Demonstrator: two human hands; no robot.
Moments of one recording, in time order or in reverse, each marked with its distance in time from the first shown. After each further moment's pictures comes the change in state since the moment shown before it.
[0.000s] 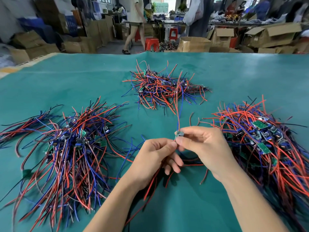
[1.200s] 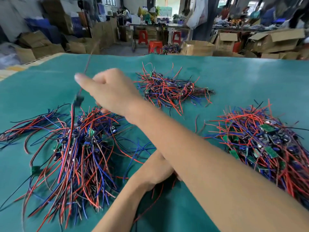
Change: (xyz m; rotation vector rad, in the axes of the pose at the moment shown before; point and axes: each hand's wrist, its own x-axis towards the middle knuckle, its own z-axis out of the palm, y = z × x) left_hand -0.018 0.015 0.010 0.345 -0.051 -0.003; right_hand 0.101 -0.134 0.174 -0.241 -0.210 -0.109
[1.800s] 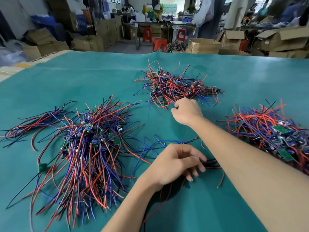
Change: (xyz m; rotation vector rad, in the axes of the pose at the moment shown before) left_hand 0.014 -0.012 -0.003 -0.146 -0.051 -0.001; right_hand 0.016 0.181 -0.088 -0.819 0.154 0.368
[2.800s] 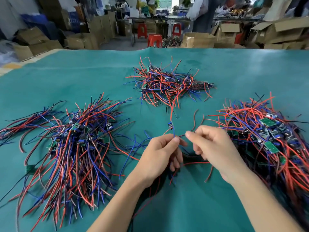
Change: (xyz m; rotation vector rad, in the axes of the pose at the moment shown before) left_hand 0.006 -0.007 0.003 -0.018 0.207 0.005; right_hand -0.157 0.060 -0.032 0.910 -0.017 0.028
